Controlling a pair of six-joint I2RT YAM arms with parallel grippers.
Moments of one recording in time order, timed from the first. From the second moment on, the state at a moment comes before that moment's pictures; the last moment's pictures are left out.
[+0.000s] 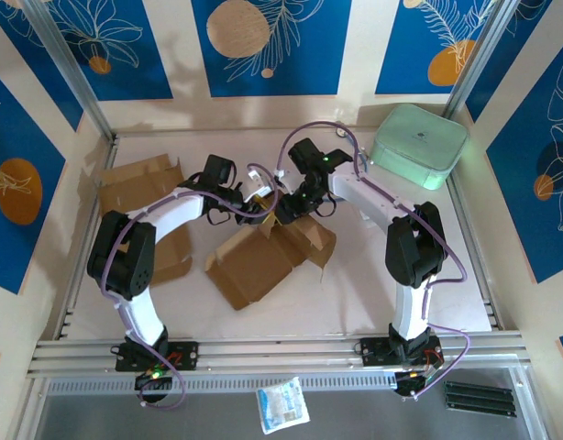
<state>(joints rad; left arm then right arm) -0.41 1.80 1.22 -0.32 0.70 0.53 0.57 1.90 1.65 -1.03 -0.37 -0.07</state>
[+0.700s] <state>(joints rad) -0.46 1.83 1.21 -0.24 0.65 0.42 0.52 1.90 1.65 -1.03 -0.44 0.05</state>
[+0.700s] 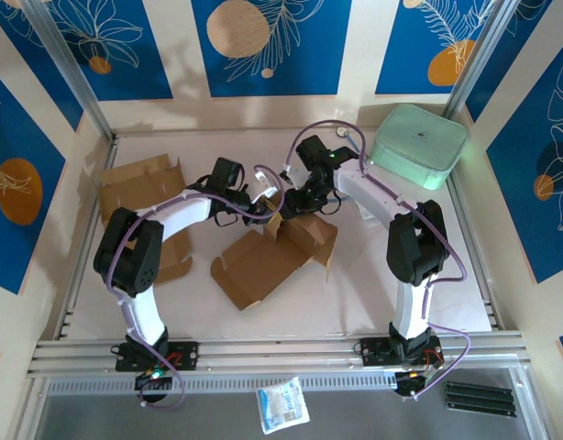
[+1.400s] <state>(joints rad) -0.50 1.89 1.22 -0.23 0.51 0.30 0.45 1.90 1.59 -0.92 -0.62 0.22</state>
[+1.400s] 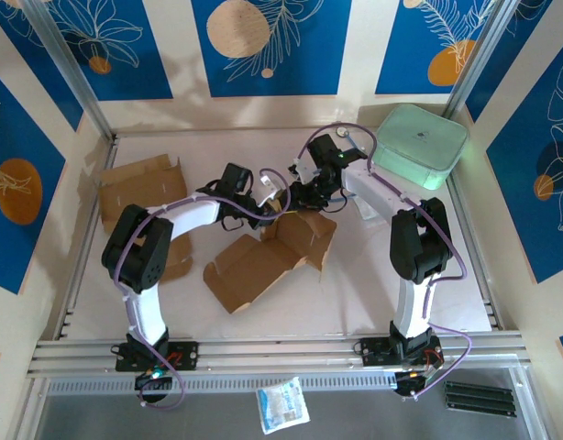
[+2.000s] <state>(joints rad) -0.54 1.90 1.23 -0.17 0.38 0.20 0.44 1.86 1.56 -0.88 -0.60 0.24</state>
